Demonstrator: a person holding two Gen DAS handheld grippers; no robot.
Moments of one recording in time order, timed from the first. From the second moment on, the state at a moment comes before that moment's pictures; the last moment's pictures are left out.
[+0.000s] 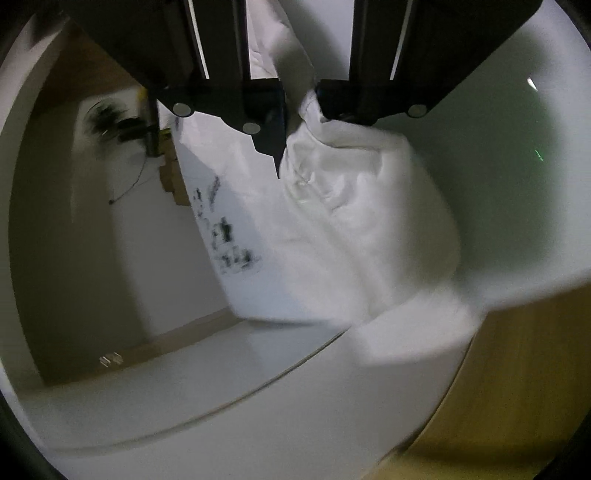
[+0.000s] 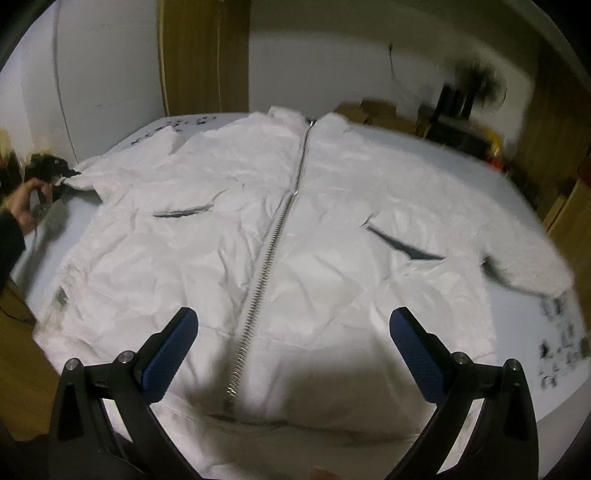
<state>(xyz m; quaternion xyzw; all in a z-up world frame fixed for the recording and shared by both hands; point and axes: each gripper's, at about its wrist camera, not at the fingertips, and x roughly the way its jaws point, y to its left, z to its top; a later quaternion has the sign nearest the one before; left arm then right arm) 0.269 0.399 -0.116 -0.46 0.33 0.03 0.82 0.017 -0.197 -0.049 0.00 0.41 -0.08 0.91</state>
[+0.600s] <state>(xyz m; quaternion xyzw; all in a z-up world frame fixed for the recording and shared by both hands) 0.224 0.259 0.055 -0.20 0.24 0.00 0.95 0.368 0.002 -0.135 -0.16 0.53 -0.04 0.83</state>
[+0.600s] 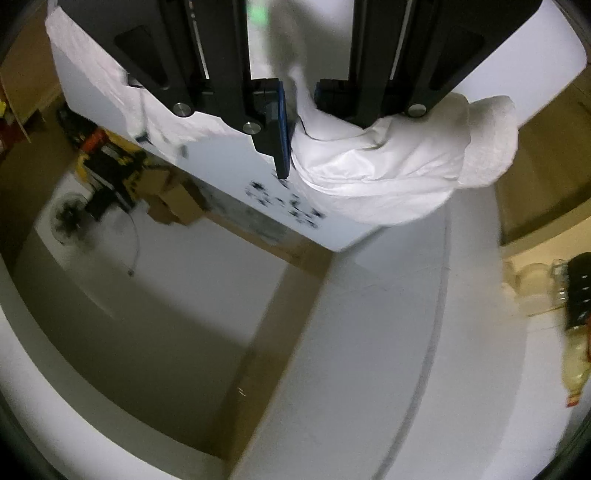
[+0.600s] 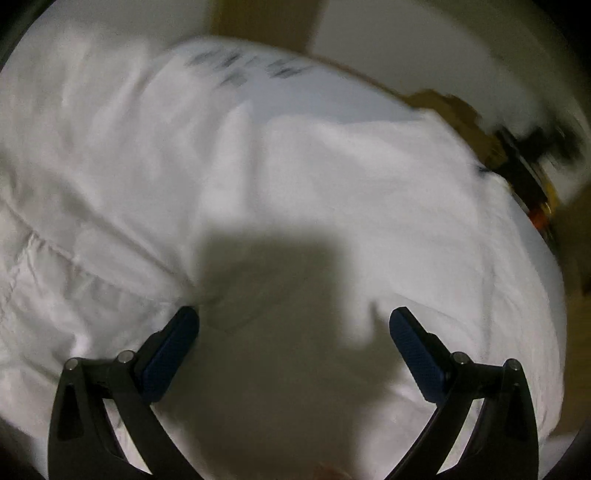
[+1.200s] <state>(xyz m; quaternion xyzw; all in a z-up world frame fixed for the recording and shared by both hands) 0.223 -0.094 0.001 -0.05 0.34 -0.17 0.92 0.145 -0.305 -0.081 0.14 0.45 -0.17 0.86</state>
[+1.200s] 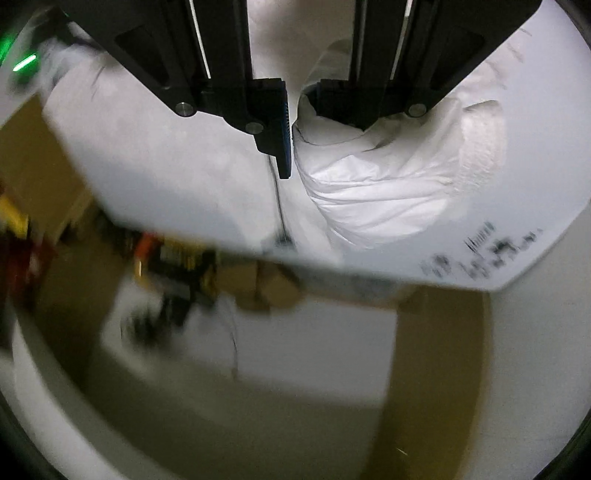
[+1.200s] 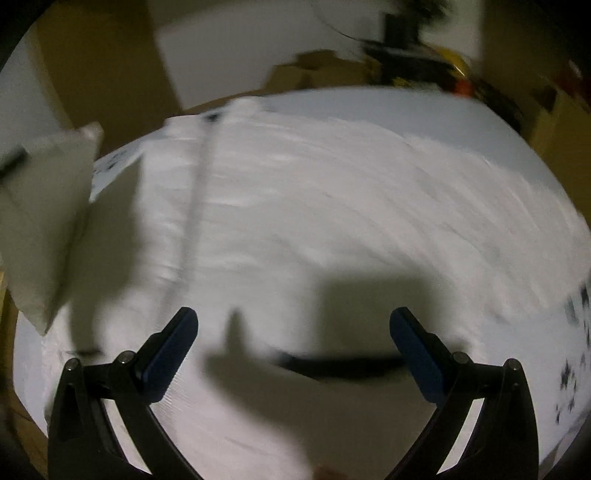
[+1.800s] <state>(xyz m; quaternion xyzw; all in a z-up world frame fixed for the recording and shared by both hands) 0.169 -0.020 -0.066 -0.21 0.40 -0.33 0.83 0.096 -0.326 -0.015 0.24 0.37 -0.06 0.90</state>
